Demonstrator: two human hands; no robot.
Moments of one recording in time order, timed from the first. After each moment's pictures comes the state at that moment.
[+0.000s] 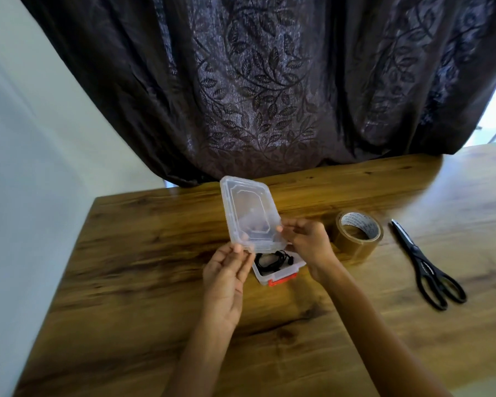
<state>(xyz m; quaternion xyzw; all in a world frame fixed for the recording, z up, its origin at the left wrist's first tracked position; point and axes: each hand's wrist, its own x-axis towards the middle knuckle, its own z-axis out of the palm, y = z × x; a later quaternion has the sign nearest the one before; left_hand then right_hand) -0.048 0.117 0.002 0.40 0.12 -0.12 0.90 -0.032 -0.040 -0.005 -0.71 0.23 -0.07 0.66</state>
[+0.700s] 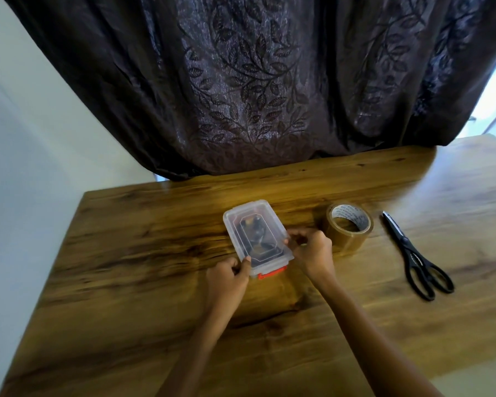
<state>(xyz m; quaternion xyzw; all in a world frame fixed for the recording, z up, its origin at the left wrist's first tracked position) -0.048 0.108 -0.040 0.89 -0.04 -0.06 0.45 -0.056 -0.061 -0.035 -0.83 0.22 -0.13 0.49</state>
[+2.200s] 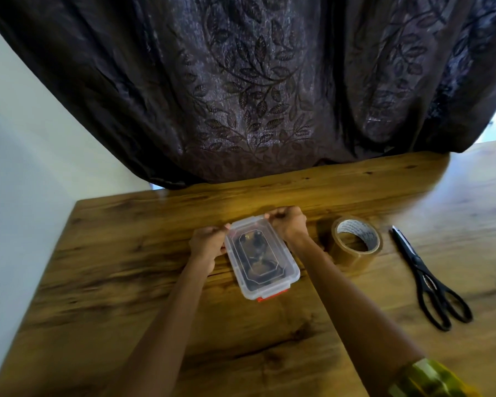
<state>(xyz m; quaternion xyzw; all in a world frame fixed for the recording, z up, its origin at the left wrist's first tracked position) 0.072 0.089 -0.034 0.75 0.17 -0.16 0.62 0.058 -0.066 -0.024 -0.76 0.30 -0.04 0.57</state>
